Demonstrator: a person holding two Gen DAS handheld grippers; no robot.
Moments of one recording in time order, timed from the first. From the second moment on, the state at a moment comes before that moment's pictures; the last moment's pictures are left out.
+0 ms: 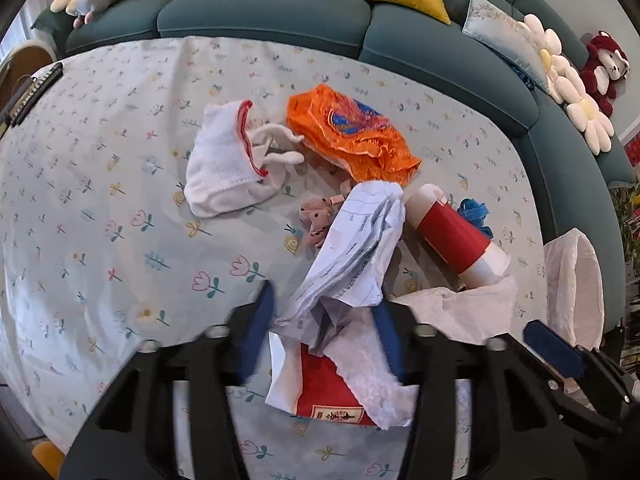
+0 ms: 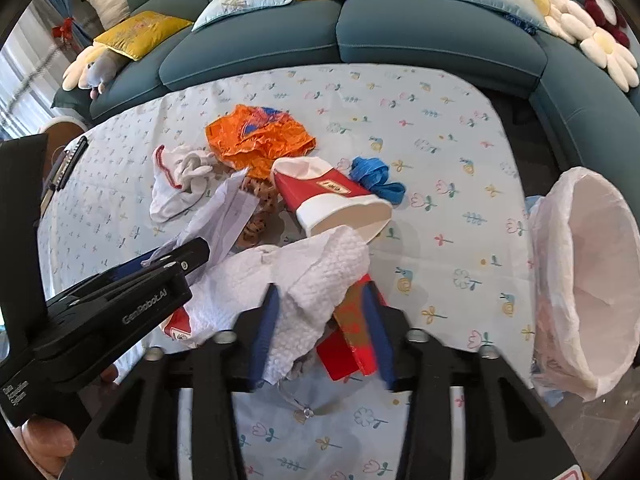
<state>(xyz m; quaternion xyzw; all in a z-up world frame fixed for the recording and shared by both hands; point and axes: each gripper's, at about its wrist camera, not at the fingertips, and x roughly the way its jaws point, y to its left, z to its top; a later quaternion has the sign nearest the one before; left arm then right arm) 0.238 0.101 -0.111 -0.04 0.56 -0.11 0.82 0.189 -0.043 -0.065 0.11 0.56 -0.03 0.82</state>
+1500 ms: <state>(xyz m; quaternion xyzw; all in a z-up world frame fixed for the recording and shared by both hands) 0.088 -0.071 0.018 0.05 0.45 -0.25 0.86 0.036 -0.209 0.072 0.17 0.41 -0.14 0.89</state>
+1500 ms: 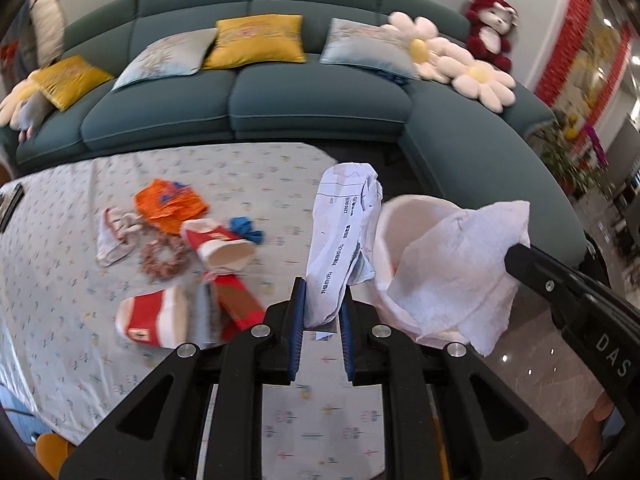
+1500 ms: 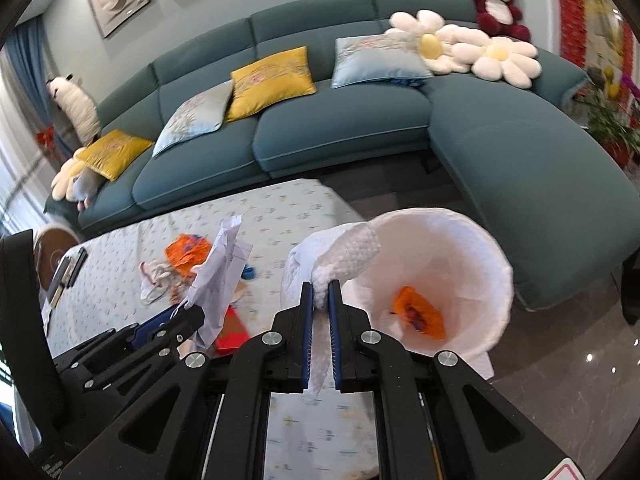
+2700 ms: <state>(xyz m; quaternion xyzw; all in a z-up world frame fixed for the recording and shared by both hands) 0.096 -0.192 -0.032 0.09 0.49 -0.28 0.82 0.010 -0.331 0.015 0.23 0.42 -0.20 0.85</state>
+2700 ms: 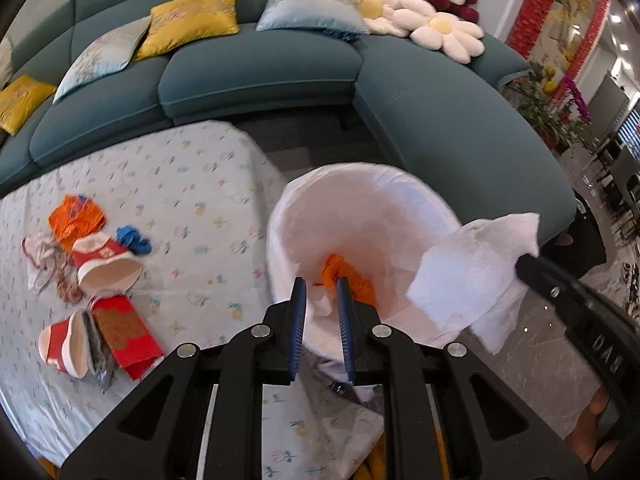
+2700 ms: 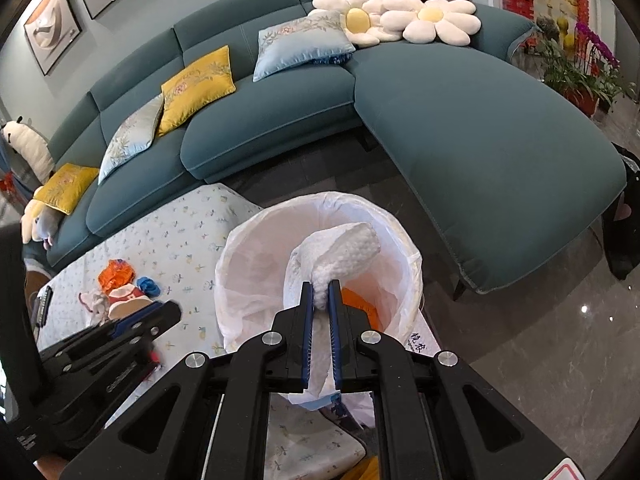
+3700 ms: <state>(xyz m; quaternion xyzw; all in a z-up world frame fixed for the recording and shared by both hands) 0.101 -0.140 -0.044 0.07 0.50 -0.24 0.83 0.048 -0.309 0.009 0.20 0.44 -0.21 0.85</state>
